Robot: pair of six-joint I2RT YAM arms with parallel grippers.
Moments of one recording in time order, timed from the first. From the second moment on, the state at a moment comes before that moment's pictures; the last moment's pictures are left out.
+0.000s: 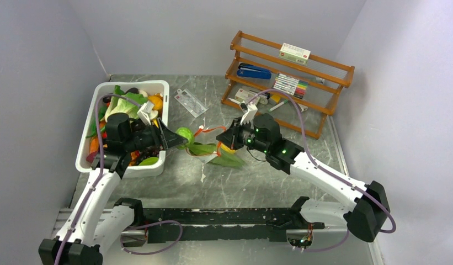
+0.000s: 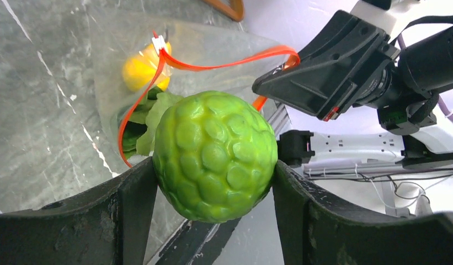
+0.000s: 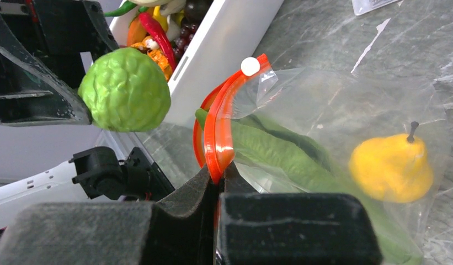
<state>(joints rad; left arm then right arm) -0.14 0.81 0.72 -0.27 0.84 -0.65 0.79 1.12 0.84 -0.01 -0.17 0.57</state>
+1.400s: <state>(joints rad) -0.38 0.98 0.79 -0.28 0.57 -0.63 0.79 1.15 0.84 0.02 -0.24 0.59</state>
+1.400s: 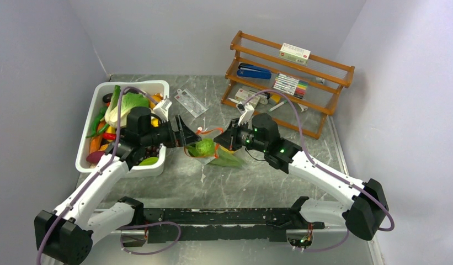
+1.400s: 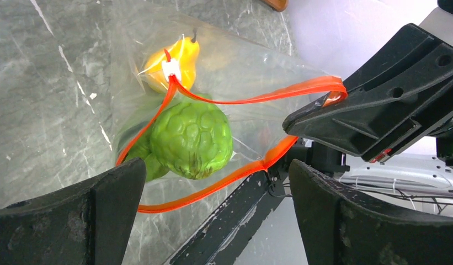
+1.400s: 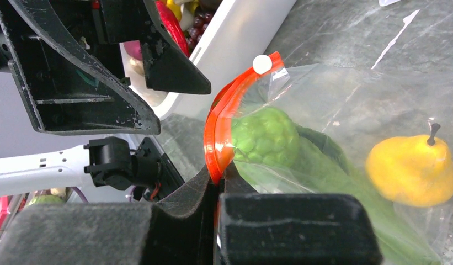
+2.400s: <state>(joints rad) -0.38 0.87 0.98 -0.84 -0.31 -0.80 0.64 1.17 0.94 0.02 -0.60 0.71</state>
